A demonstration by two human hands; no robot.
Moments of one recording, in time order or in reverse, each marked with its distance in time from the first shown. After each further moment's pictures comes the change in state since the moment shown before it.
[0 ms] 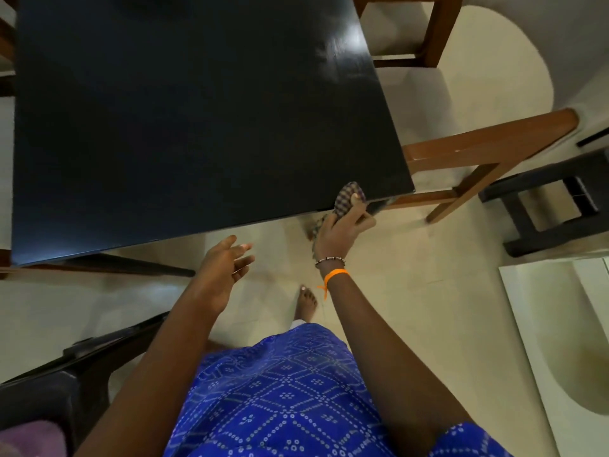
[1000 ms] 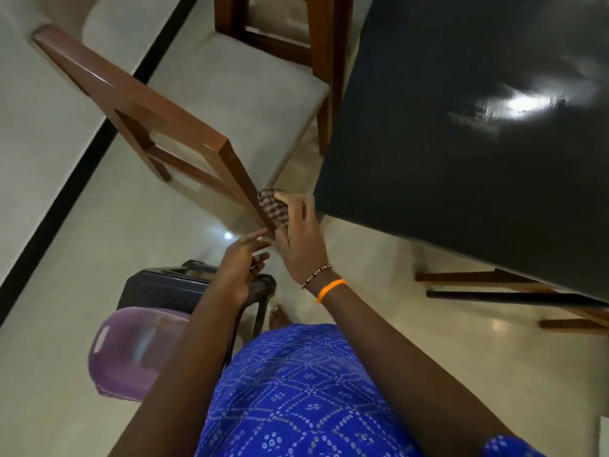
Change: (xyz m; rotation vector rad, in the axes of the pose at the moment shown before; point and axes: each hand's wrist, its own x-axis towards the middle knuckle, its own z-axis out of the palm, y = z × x) left_hand -0.037 -0.037 -0.358 -0.418 0.310 0.051; right_hand -0.346 -0.152 0.193 -0.114 -1.014 -0.835
